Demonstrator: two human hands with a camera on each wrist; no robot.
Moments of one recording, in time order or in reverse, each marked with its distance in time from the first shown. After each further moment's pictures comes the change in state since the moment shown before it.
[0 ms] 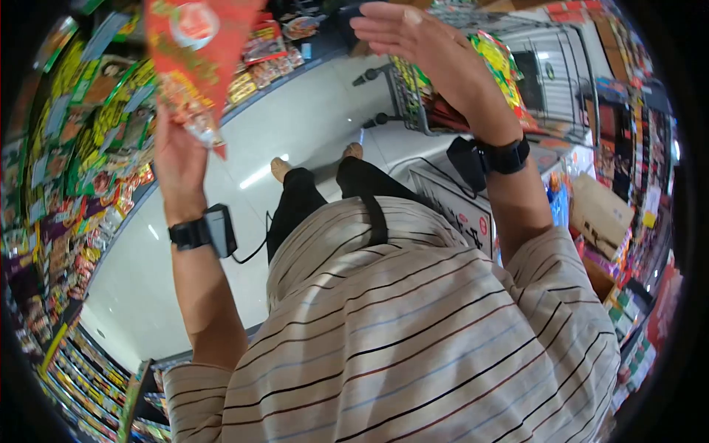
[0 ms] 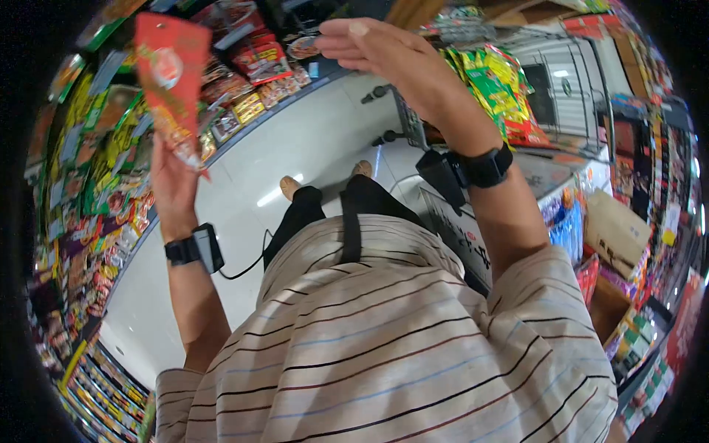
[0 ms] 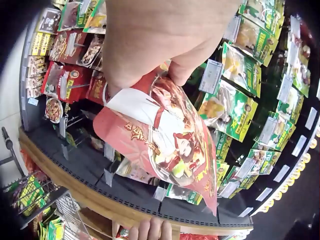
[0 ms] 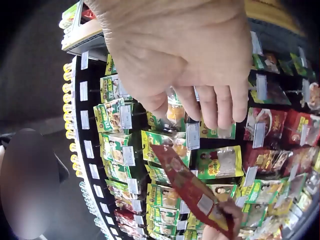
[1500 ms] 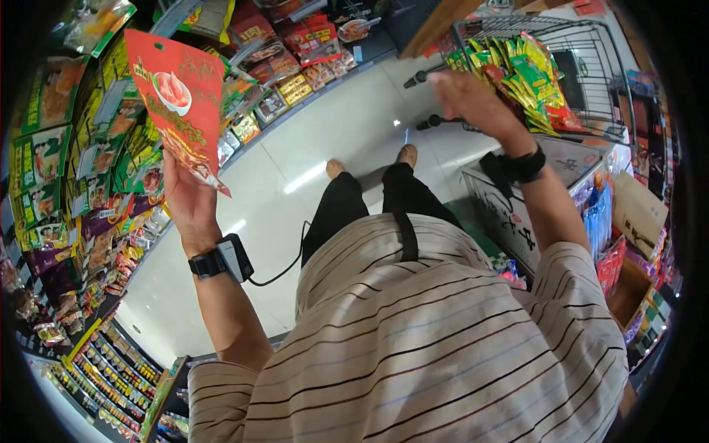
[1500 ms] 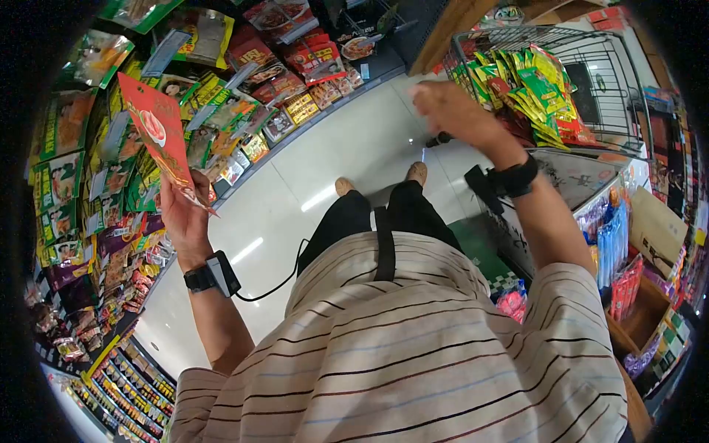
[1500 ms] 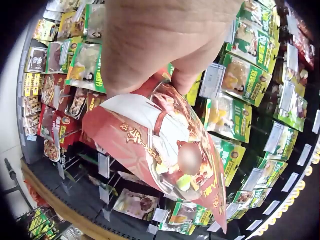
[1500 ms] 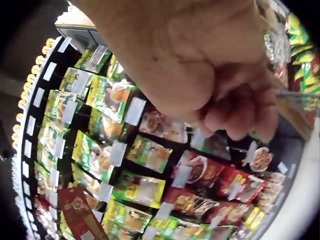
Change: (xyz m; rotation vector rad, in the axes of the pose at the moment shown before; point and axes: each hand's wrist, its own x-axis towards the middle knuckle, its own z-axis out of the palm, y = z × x) left_hand -0.041 0.123 -0.035 -0.090 0.188 0.028; right_hand -0.012 0.076 0.045 -0.432 0.075 0.323
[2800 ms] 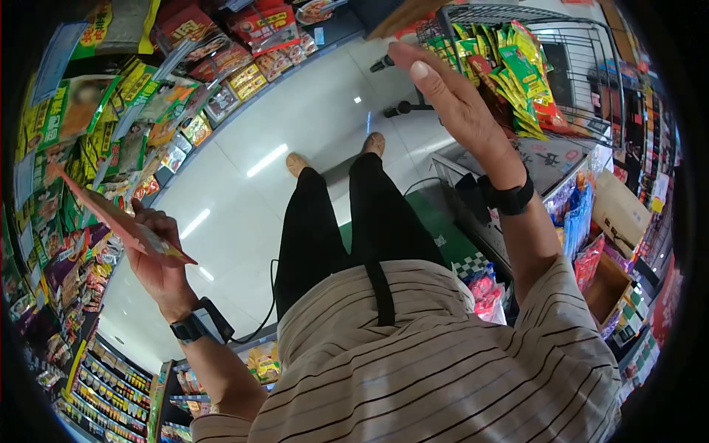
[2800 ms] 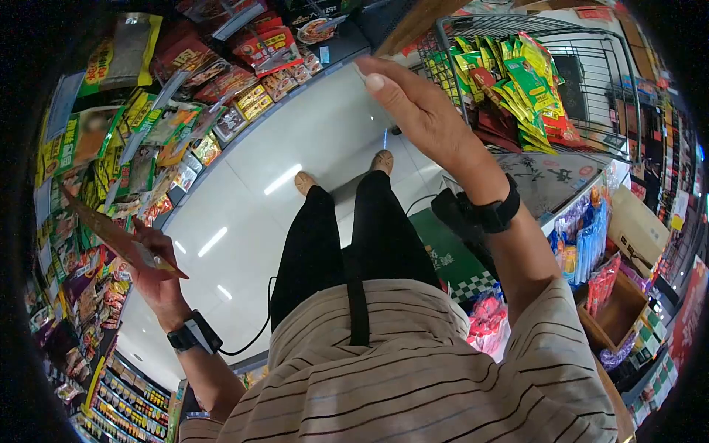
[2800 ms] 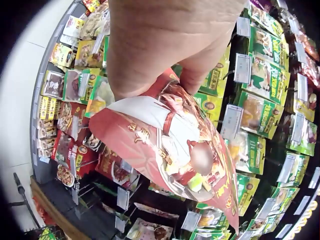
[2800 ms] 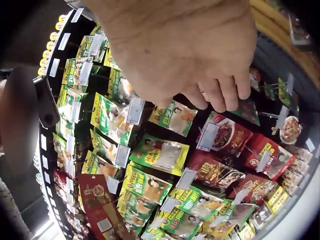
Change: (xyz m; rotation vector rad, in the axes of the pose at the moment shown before) left_hand 0.014 -0.019 -0.075 -0.311 0.003 -0.145; right_hand 0.042 0.014 0.015 0.002 0.182 -0.171
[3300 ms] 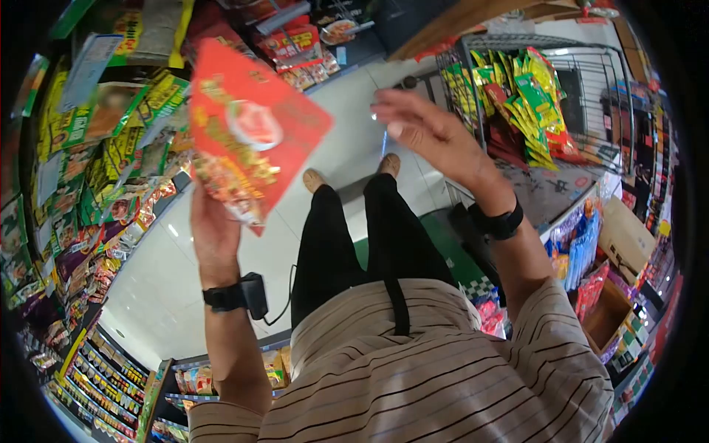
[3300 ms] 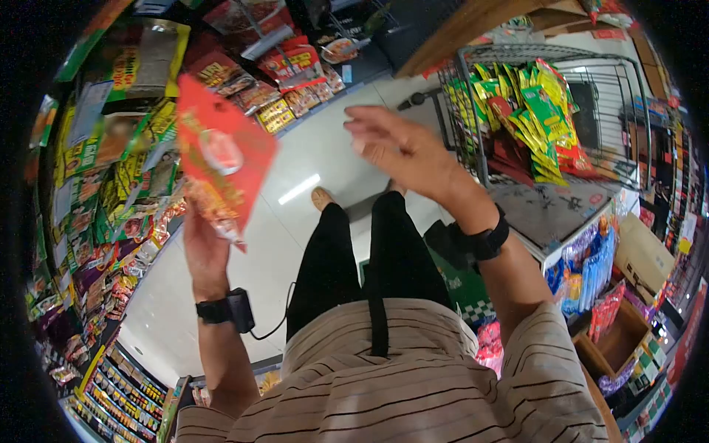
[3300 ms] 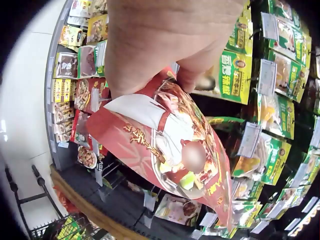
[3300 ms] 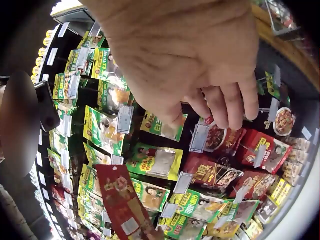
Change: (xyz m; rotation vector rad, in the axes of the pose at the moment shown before) left_hand 0.053 -0.070 -0.001 0.483 0.104 -0.041; right_hand 0.014 0.001 0.024 0.370 -0.250 0.141
